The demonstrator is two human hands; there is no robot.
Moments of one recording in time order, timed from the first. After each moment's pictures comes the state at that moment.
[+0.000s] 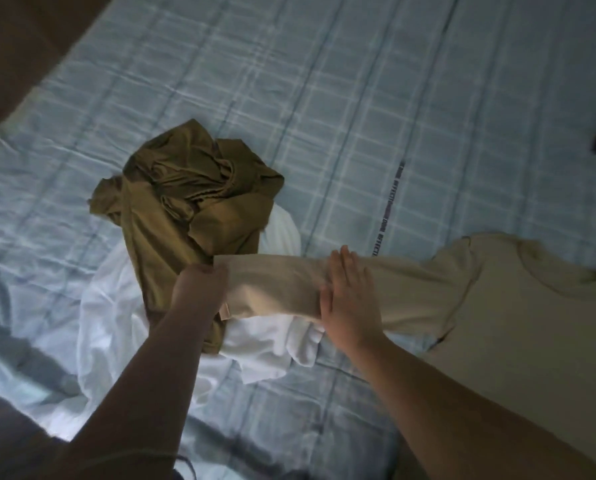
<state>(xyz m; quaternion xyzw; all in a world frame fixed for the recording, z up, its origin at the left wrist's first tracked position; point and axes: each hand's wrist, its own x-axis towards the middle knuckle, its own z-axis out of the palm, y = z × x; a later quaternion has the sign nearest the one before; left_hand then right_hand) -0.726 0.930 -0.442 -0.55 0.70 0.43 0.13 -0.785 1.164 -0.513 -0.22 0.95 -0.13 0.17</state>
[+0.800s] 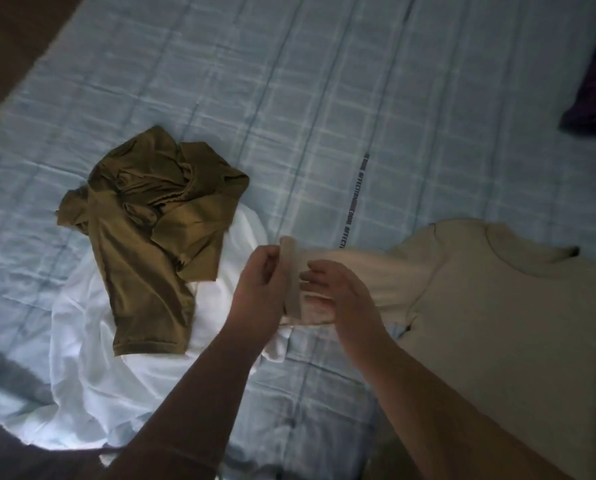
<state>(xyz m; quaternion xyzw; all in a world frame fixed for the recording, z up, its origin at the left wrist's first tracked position) -0.759 1.070 -0.397 -0.36 0.67 0.65 0.01 -0.791 1.199 -0.435 0.13 0.64 -0.69 0.32</state>
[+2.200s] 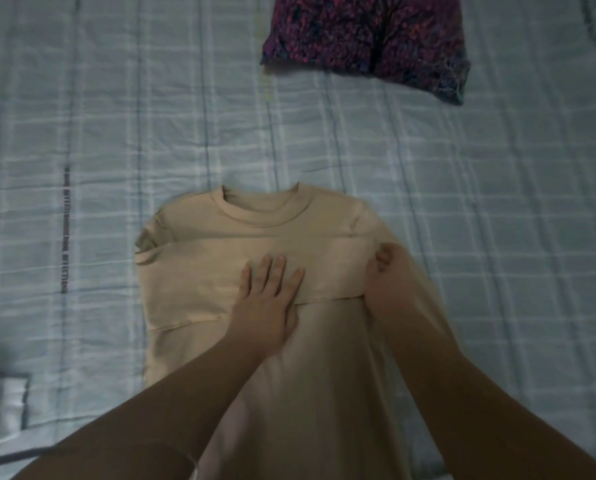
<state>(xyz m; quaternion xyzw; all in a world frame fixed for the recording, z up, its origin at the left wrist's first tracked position) -0.814 1.476 -0.534 0.20 0.96 0.08 0.15 -0.842 1.691 -0.476 0.34 0.85 -0.39 0.10</state>
